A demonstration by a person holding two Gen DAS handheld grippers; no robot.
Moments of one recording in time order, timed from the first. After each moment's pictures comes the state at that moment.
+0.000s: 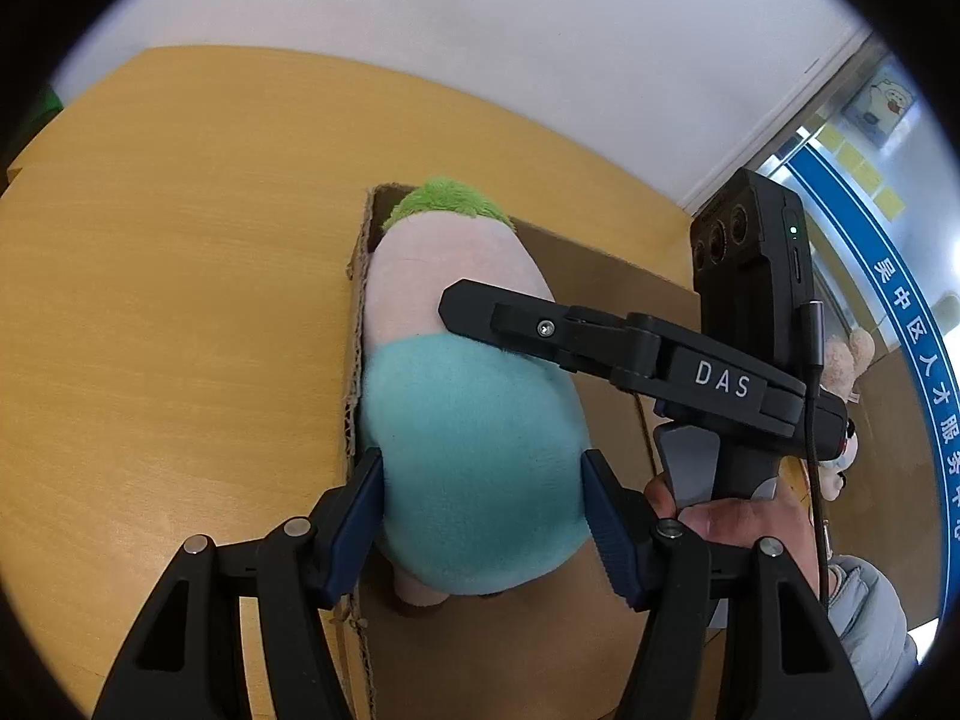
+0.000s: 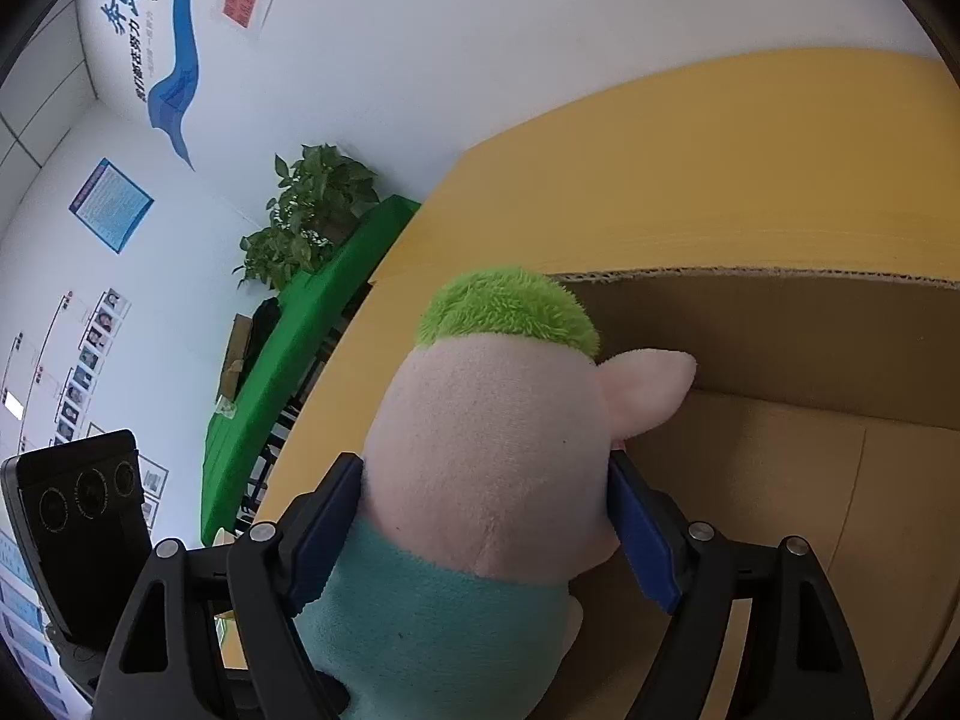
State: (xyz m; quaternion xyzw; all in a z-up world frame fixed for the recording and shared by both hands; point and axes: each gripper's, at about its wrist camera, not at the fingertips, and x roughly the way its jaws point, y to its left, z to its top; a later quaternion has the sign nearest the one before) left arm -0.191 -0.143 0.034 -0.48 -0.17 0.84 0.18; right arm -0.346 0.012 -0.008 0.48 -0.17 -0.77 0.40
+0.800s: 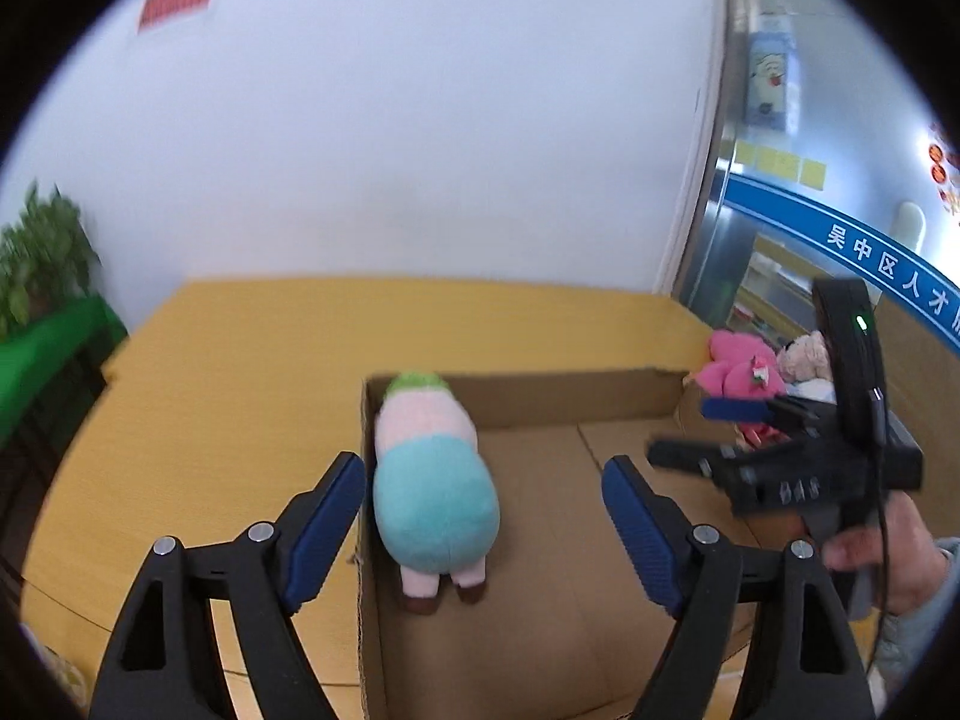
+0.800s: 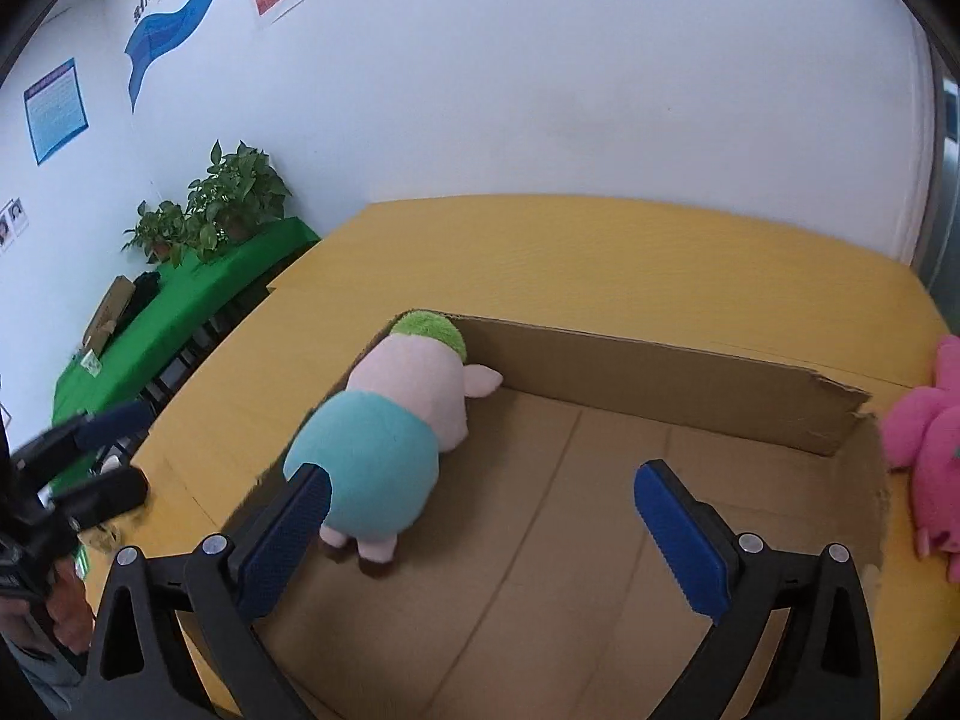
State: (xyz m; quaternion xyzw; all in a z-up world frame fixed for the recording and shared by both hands) left arm -0.069 -0.076 0.137 -0.26 -0.03 0.96 0.12; right arm -0.202 0.105 0.112 0.38 0.01 -0.89 0.25
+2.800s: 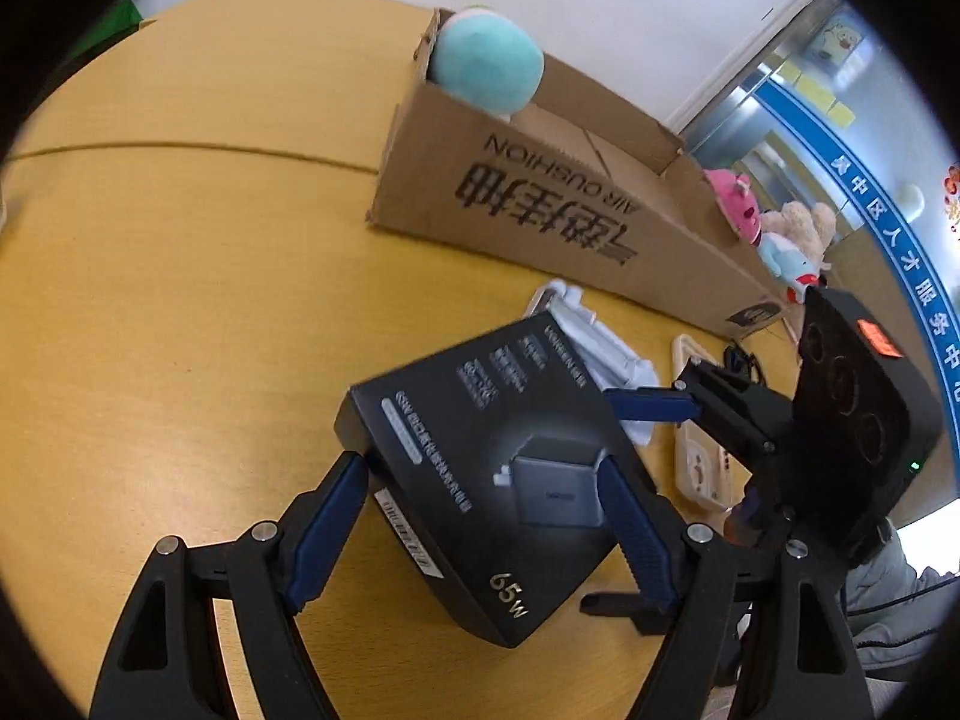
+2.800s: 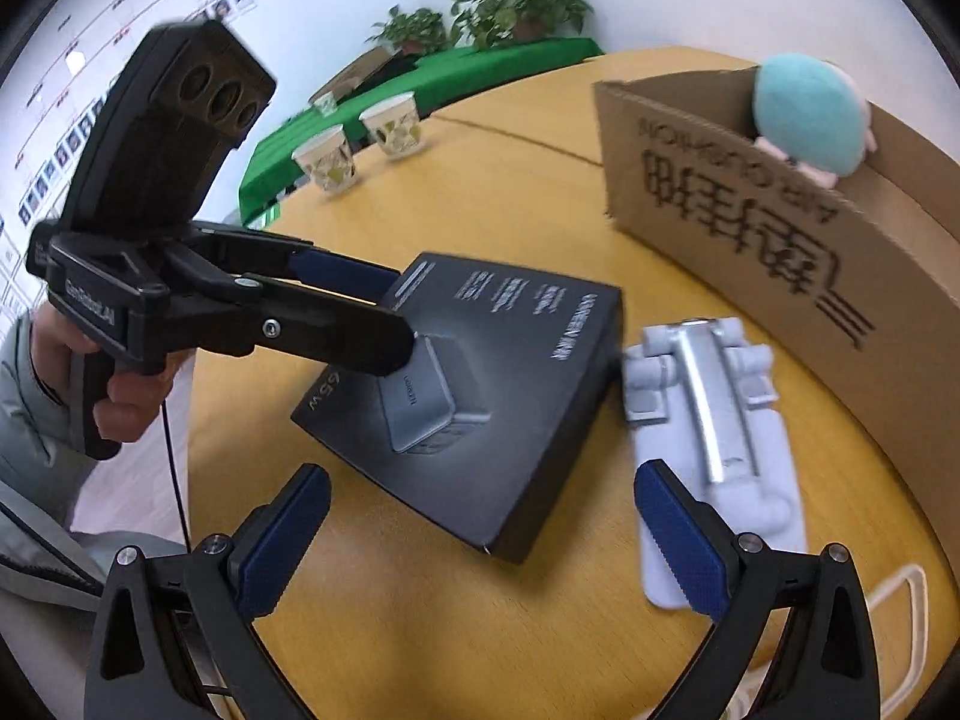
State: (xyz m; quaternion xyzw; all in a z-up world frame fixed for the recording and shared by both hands) left arm 0.094 -0.131 -0.025 -0.51 -0.17 0.83 0.16; right arm 0.067 0.029 -0.031 0.44 0.14 -0.72 0.52
